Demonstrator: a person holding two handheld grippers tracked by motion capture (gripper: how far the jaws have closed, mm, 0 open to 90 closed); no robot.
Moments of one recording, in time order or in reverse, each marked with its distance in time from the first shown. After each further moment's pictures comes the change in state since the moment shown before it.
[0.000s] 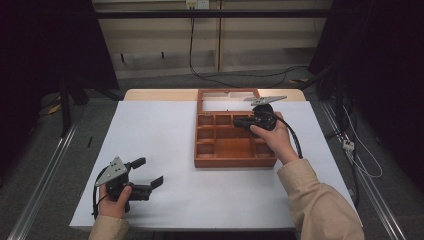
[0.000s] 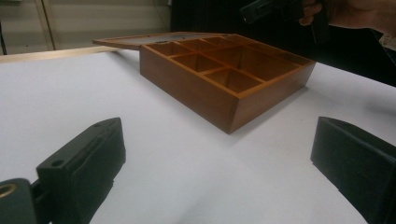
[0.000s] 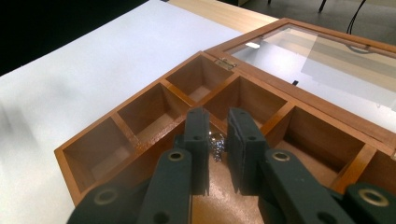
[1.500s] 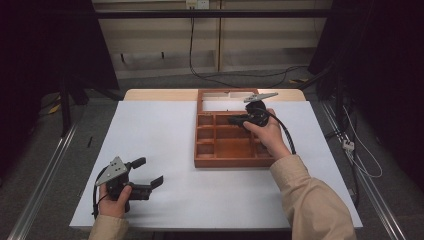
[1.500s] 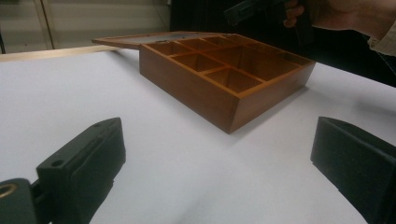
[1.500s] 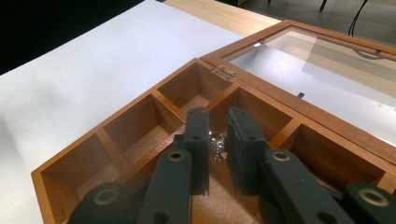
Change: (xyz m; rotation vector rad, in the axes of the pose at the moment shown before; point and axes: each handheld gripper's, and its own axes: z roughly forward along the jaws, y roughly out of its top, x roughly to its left) left arm 0.001 0.000 0.001 -0.001 -0.003 -0.006; right arm -0.005 0.008 0.024 0.007 -0.001 0.003
